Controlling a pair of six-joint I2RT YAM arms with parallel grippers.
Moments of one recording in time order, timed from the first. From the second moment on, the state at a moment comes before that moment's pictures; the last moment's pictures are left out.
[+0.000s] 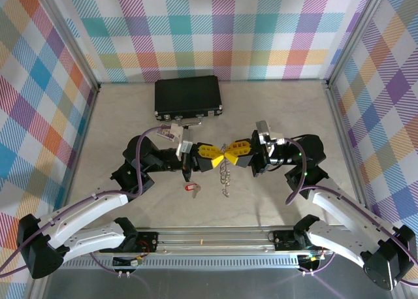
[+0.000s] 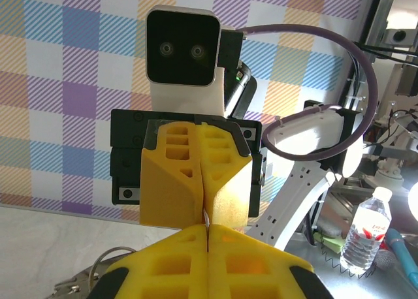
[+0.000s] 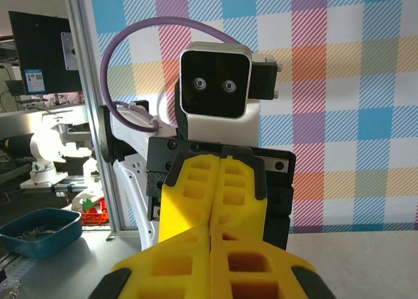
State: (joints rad) left arm -0.83 0.99 0.82 0.40 0.72 -0.29; right arm 0.64 0.93 0.72 0.64 -0.99 0.41
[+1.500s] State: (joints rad) left arm -0.84 0.92 0.89 -0.08 0.63 0.13; right arm 0.66 0.82 0.86 -0.19 -0.84 0.01
